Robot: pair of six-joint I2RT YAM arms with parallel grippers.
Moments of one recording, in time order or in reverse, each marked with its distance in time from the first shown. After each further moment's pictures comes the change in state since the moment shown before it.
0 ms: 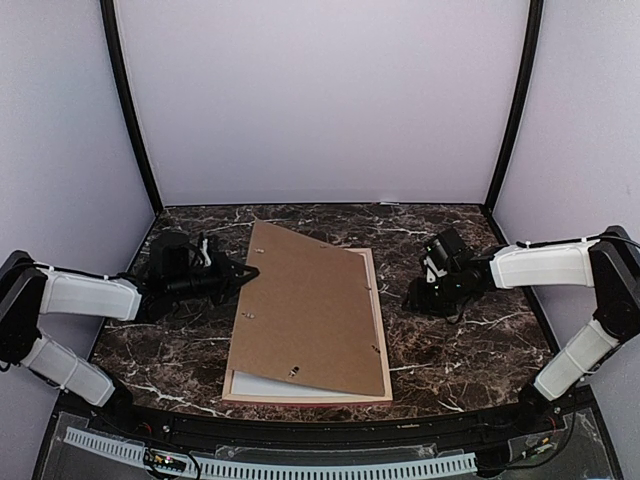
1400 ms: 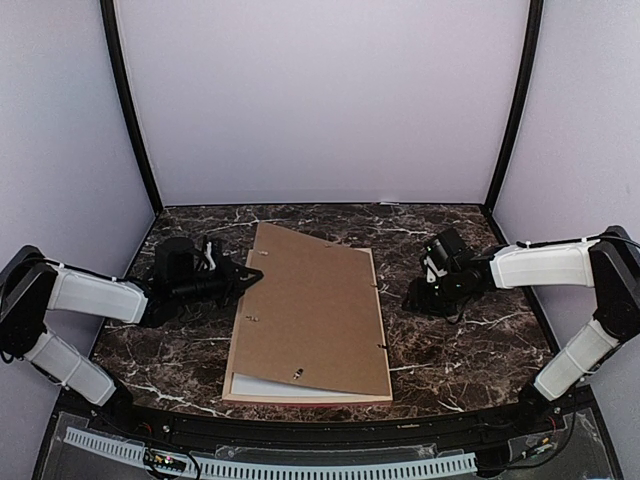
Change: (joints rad) left arm -0.026 0.047 -0.014 0.069 -0.042 0.000; right arm 0.000 -0.001 0.000 0.000 0.004 -0.001
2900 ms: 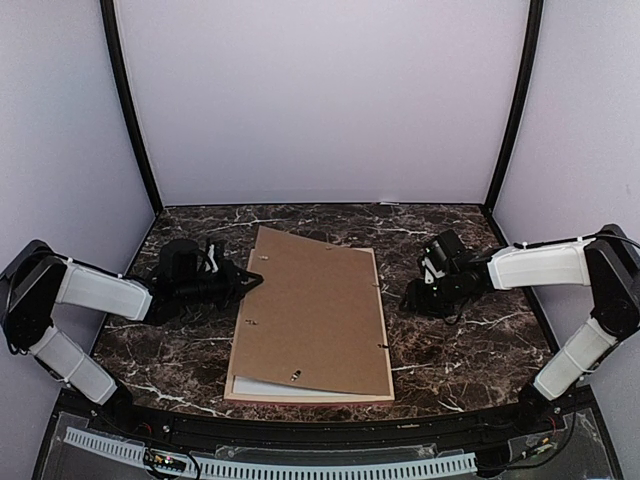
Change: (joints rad) left arm 0.025 0.056 0.009 -0.025 0.004 0.080; right arm 0.000 0.019 -0.008 0.038 -0.020 -0.005
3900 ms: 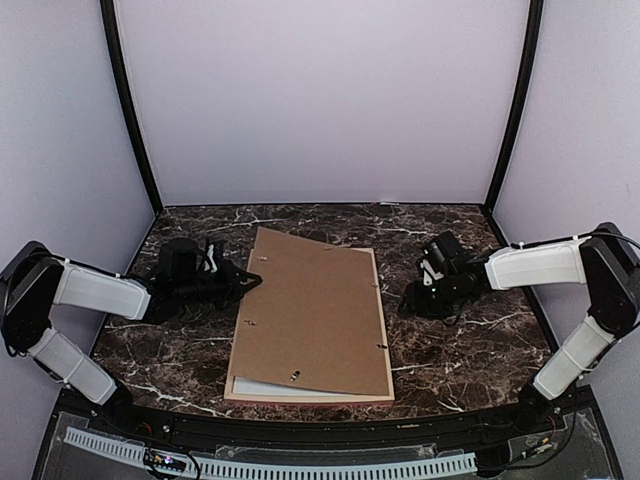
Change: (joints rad) left arm 0.006 -0.014 0.008 -0.044 0.004 0.016; right arm 0.000 0.022 0.000 0.008 -0.011 -0.003
